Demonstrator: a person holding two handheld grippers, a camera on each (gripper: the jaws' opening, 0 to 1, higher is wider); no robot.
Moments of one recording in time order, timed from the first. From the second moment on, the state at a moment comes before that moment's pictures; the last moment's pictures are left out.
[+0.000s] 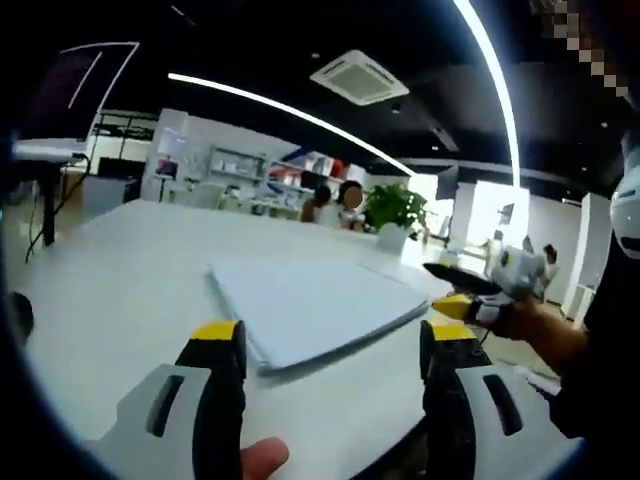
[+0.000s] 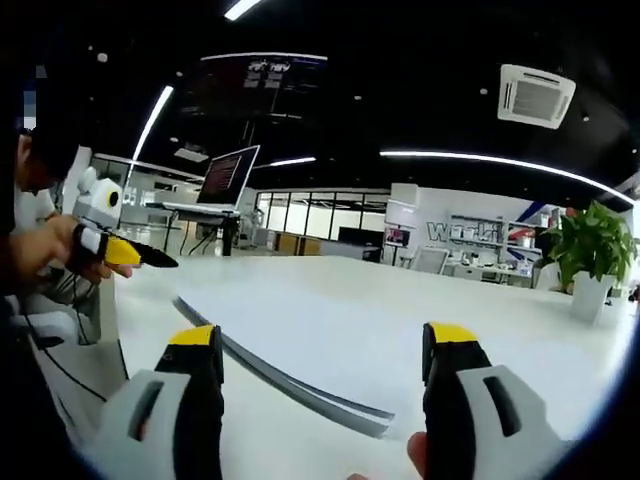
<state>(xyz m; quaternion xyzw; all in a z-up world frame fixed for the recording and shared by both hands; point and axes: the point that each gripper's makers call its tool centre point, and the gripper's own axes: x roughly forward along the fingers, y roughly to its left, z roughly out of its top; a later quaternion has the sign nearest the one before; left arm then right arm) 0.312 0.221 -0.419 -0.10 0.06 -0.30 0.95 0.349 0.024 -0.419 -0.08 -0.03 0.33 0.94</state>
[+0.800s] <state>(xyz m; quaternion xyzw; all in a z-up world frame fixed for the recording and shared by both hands) 0.327 0.203 -0.428 0.22 0.11 -0.40 0.88 0.344 0.026 -0.429 -0.11 -0.02 0.34 0.93</state>
